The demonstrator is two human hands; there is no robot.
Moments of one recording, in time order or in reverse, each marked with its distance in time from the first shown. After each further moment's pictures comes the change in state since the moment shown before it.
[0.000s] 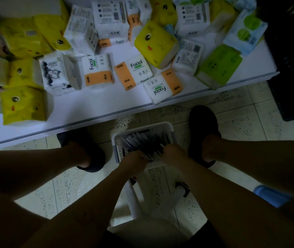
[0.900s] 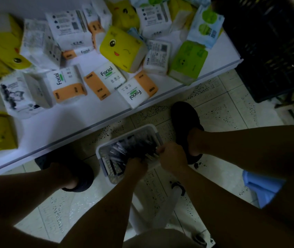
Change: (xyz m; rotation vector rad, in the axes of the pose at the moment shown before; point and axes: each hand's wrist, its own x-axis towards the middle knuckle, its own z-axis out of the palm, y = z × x) left_hand 0.050 0.008 0.060 0.130 -0.024 0.022; right_hand -0.034 0.015 -0.004 0.397 0.362 0.075
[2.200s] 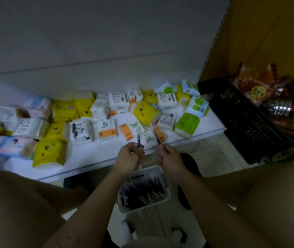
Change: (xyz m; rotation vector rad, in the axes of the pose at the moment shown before) left_hand -0.181 0.057 -0.177 -0.904 0.422 0.458; right_hand -0.085 -0.080 -0.075 0.813 0.123 -0.321
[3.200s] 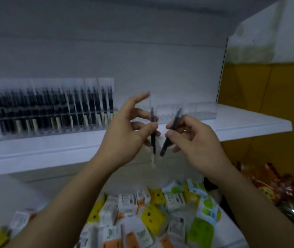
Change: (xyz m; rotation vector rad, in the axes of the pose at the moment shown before) left_hand -0.069 0.368 -0.062 0.102 0.058 1.062; right_hand -0.097 -0.348 -0.073 -0.114 -0.004 -1.130
